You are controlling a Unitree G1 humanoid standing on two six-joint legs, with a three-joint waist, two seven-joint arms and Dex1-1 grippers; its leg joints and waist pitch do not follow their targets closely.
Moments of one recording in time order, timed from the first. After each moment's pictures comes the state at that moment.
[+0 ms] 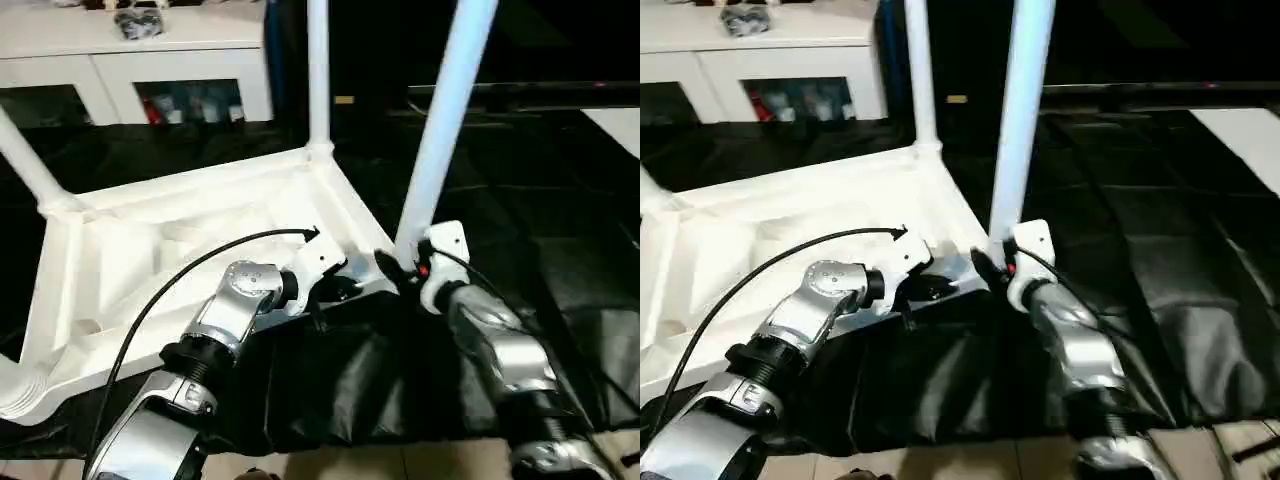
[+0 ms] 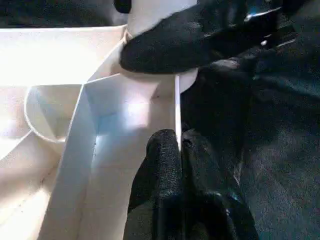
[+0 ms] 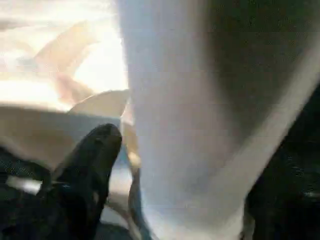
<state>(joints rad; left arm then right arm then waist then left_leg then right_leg) -0.65 0.13 -0.25 0.66 0.11 0.13 -0.99 -0.36 -0.21 0.04 0.32 0.09 0.26 0.54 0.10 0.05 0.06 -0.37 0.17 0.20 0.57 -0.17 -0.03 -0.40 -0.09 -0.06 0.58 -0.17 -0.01</state>
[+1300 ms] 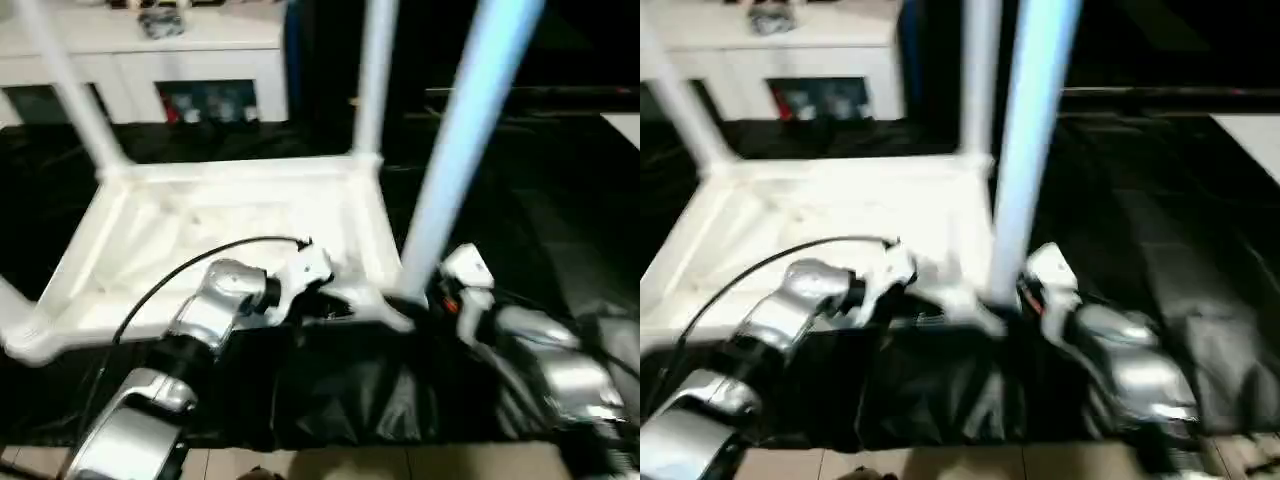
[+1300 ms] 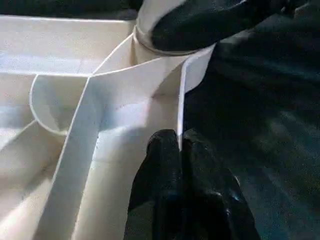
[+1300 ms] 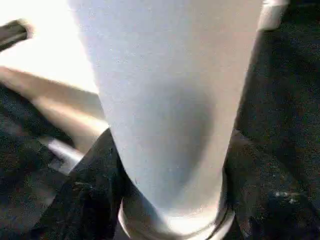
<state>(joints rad) -0.67 0.14 -0.24 0.72 0.10 0.10 -1.01 -0.32 -0.24 0.03 0.30 0.12 0.27 0.60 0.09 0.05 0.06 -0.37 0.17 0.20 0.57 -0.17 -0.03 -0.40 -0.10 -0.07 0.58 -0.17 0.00</state>
